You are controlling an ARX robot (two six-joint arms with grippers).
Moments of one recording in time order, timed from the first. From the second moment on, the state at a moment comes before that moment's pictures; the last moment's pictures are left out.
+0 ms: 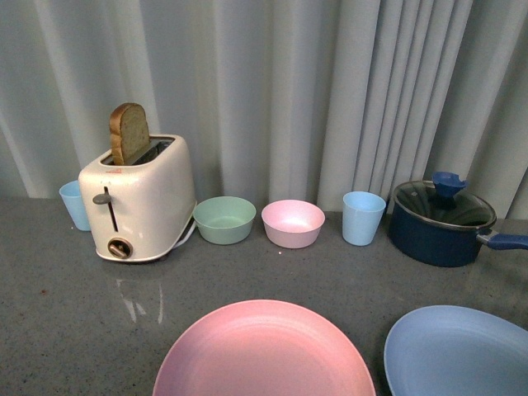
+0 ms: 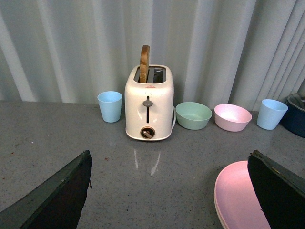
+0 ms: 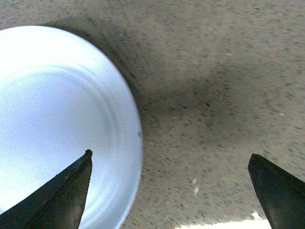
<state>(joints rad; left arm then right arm) 0.00 0.00 0.03 0.00 0.00 0.00 -0.40 1.81 0.72 0.10 -0.24 -0.10</state>
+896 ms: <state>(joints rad) 0.00 0.00 0.03 0.00 0.00 0.00 -0.31 2.05 0.86 0.12 -0.21 0.00</state>
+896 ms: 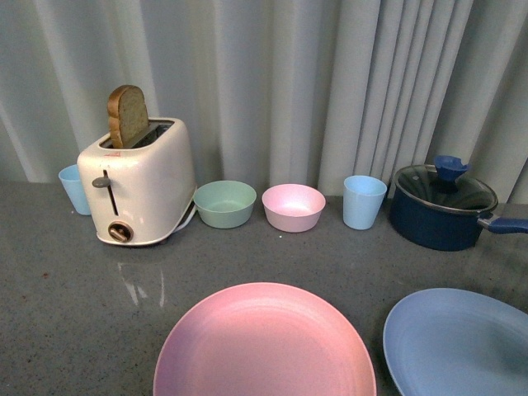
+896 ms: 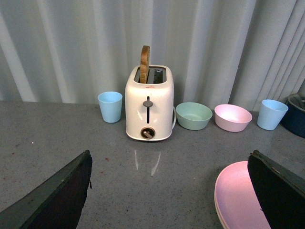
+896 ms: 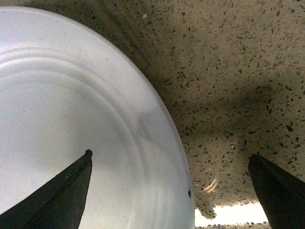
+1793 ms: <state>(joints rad) 0.00 0.00 0.03 0.00 0.00 0.00 -0.35 1.98 0.78 0.20 -0.37 0.03</state>
